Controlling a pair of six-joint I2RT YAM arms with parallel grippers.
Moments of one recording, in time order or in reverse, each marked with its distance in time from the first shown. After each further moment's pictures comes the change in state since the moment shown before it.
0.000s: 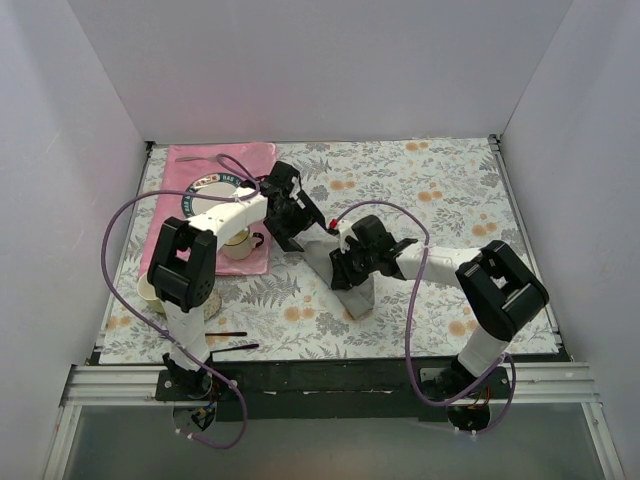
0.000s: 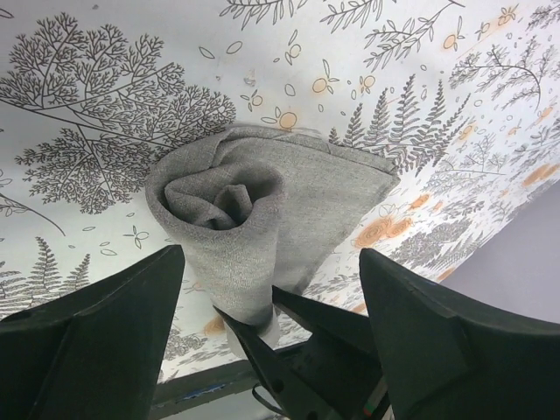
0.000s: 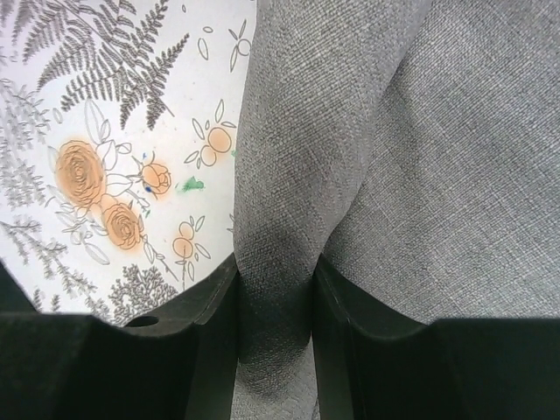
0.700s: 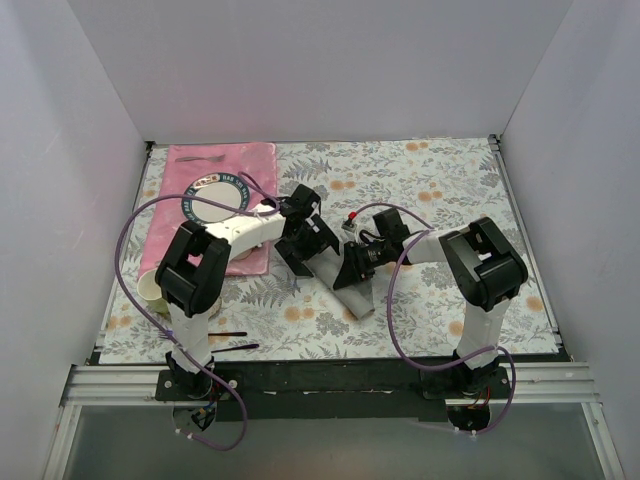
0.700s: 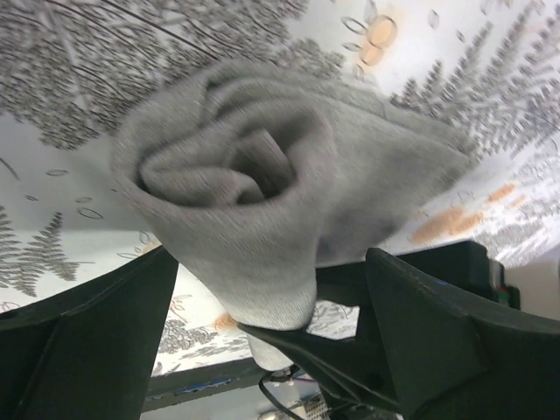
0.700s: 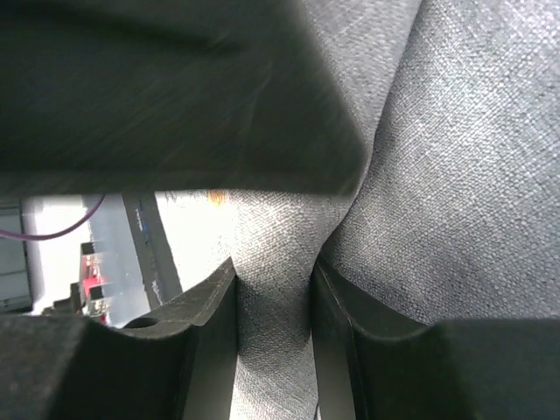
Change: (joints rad) left arm -0.134 -0.011 -0.114 0.031 -0.050 -0.126; right arm -0.231 0.216 0.026 0.110 -0.617 0.099
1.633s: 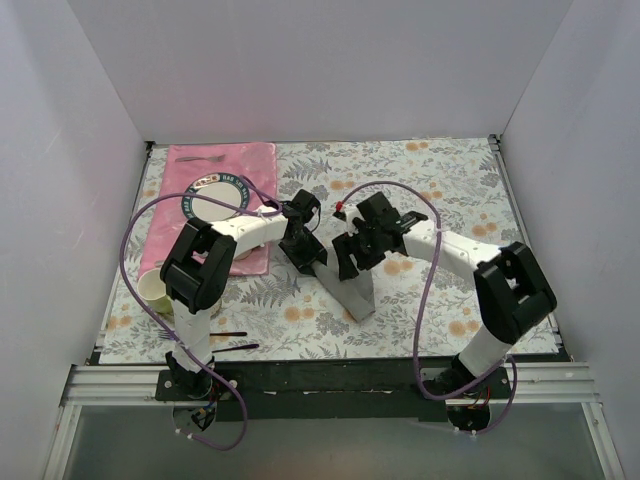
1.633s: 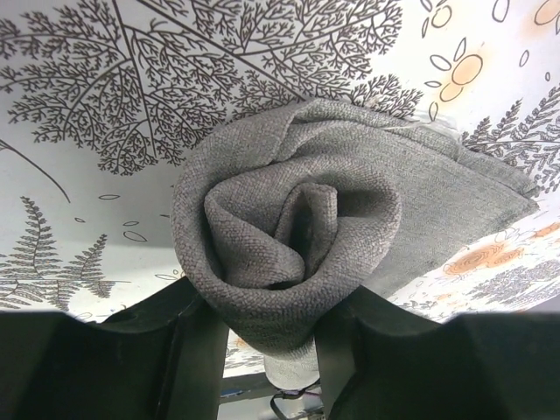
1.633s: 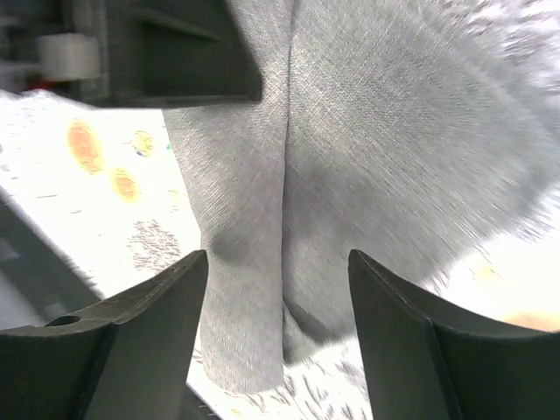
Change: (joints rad) left arm 0.006 0.046 -0.009 -0.039 -0.047 -0.014; right arm 0.089 -0.198 0.191 -0.504 0.516 -0.151
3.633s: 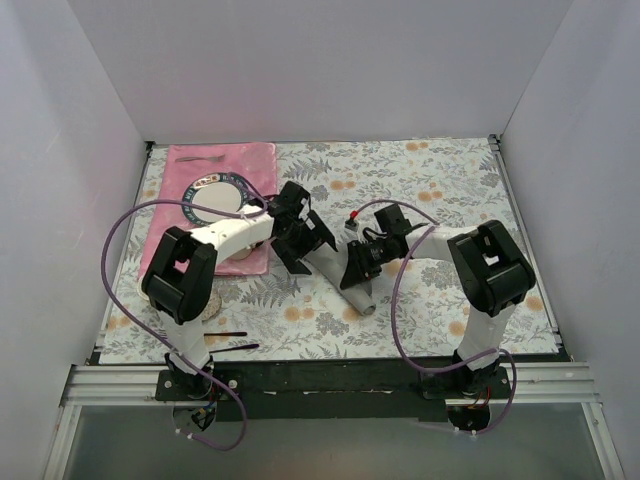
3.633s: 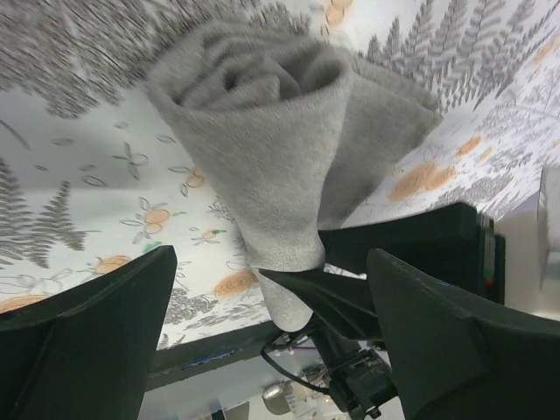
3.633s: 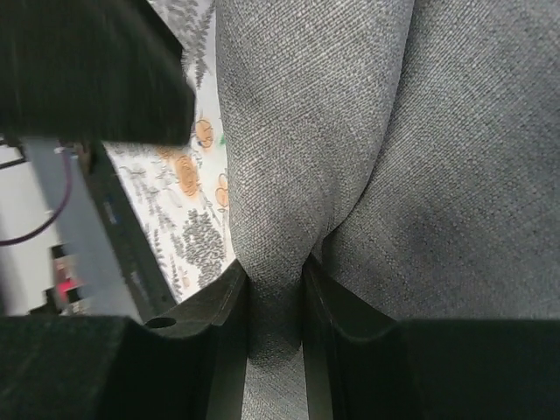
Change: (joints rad) left arm 0.050 -0.127 -0.040 0.051 0.133 0.068; right arm -0.083 0.127 -0.139 0.262 -0.361 0.050
